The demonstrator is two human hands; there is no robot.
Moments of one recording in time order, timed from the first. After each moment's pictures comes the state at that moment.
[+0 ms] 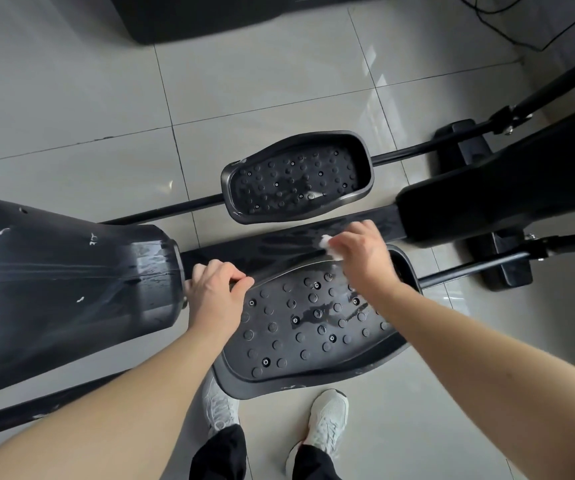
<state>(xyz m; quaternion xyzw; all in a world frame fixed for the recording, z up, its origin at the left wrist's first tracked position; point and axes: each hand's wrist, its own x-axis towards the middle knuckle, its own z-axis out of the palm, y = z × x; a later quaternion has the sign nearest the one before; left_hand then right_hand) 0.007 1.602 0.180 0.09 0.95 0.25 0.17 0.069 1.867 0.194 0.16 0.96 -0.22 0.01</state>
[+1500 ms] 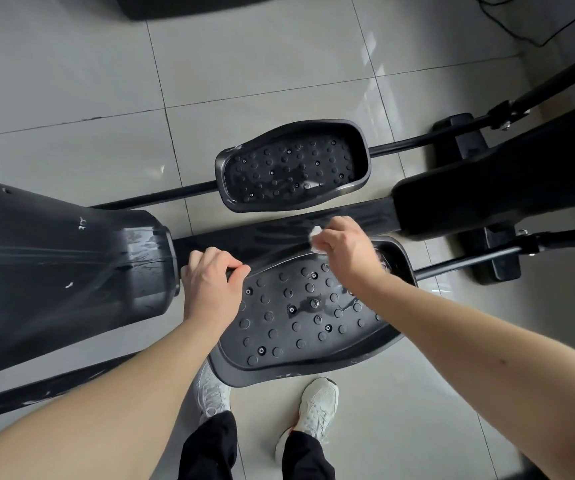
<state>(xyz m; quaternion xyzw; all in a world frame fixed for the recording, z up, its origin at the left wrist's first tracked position) 0.009 1.602 0.174 0.11 0.95 0.26 0.14 0.060 1.853 0.187 0.08 0.96 -0.25 0.02</state>
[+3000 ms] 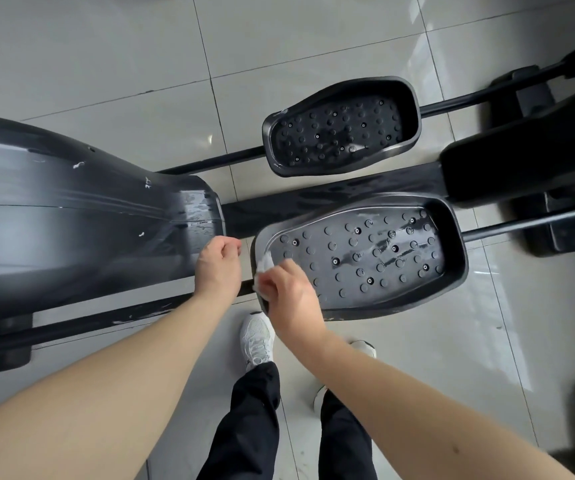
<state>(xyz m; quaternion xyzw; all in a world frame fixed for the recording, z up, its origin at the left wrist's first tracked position) 0.024 1.524 0.198 -0.15 0.88 0.39 0.24 0.132 1.626 0.208 0.19 0.87 -0.45 0.04</state>
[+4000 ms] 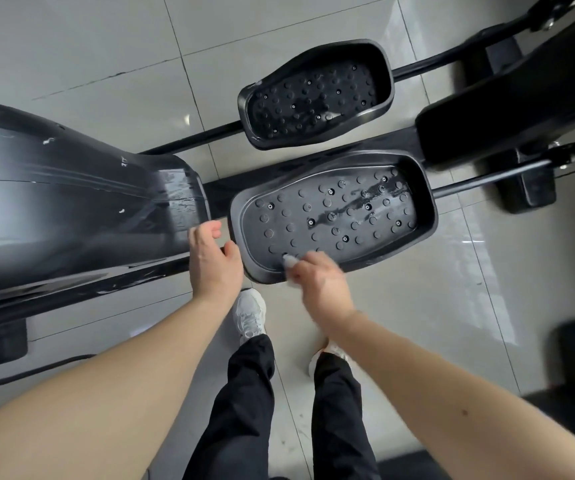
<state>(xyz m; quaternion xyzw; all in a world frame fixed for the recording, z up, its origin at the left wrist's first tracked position) 0.088 1.528 0.225 -0.04 0.93 0.33 0.14 0.210 1.678 0.202 0.14 0.93 -0.35 0.04</state>
